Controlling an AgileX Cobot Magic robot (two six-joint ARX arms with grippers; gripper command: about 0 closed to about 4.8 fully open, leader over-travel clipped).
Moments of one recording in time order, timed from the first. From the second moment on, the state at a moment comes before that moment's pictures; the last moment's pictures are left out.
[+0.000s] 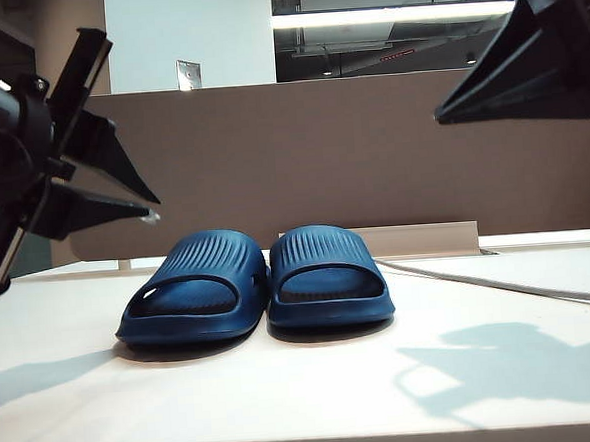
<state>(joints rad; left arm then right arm) -0.64 1.13 0.30 0.56 -0.11 -1.23 0.43 0.86 0.41 0.11 -0.48 0.56</state>
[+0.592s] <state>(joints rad) -0.67 1.41 0.34 0.79 -0.08 -1.34 0.43 0.86 0.41 0.13 -0.51 0.55</state>
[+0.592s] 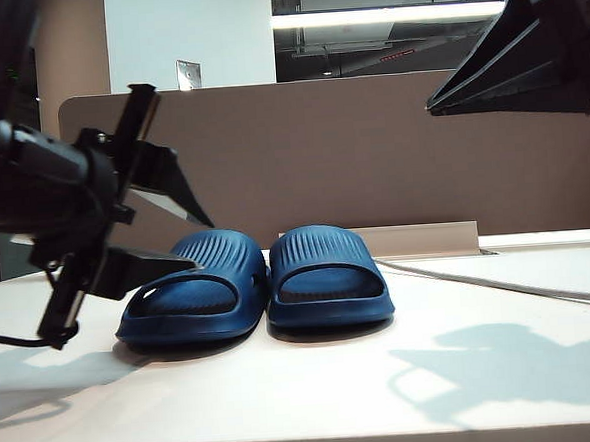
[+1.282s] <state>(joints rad) -0.67 1.44 0.36 0.74 -0.14 -1.34 0.43 0.86 0.41 0.13 -0.52 0.53</state>
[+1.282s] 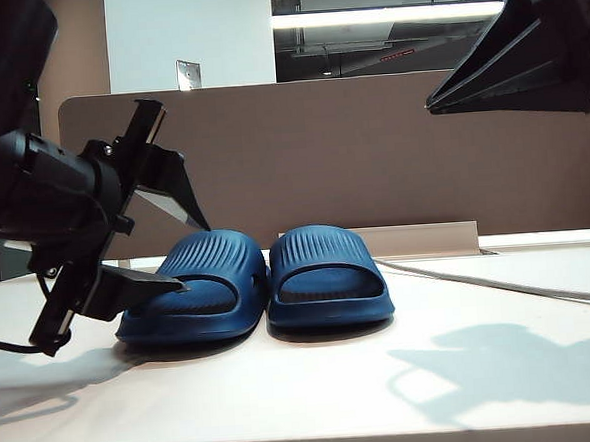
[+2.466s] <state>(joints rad) -0.67 1.55 0.43 0.77 -0.24 -1.39 0.49 0.86 0.41 0.14 -0.53 0.52</state>
